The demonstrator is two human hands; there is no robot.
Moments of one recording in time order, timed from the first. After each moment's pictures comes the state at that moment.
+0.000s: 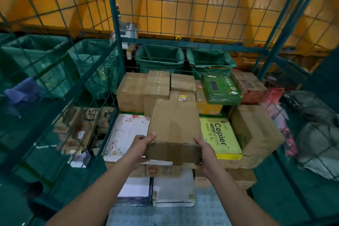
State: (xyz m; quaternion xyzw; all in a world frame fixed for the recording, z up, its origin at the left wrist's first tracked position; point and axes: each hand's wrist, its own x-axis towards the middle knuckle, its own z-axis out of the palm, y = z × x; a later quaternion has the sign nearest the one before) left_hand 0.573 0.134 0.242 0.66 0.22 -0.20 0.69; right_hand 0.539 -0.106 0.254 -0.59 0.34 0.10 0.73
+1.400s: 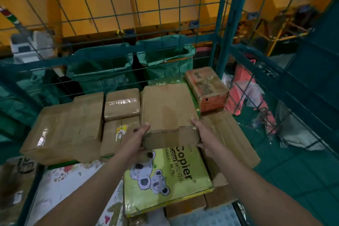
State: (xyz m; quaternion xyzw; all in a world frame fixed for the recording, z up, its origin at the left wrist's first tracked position) left_hand 0.890 -0.194 0.257 0.68 0.17 -0.24 0.67; right_hand 0.832 -0.444 0.255 -0.61 0.32 0.06 0.72
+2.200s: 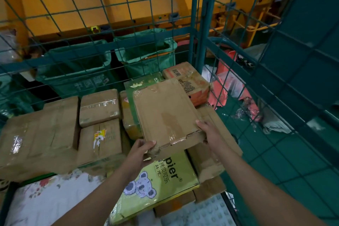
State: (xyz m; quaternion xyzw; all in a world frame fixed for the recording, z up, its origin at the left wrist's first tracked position) left_hand 0.864 -0.265 0.211 0.66 0.11 -0.36 0.65; right_hand 0.799 -0.532 0.226 -0.62 0.32 0.00 0.71
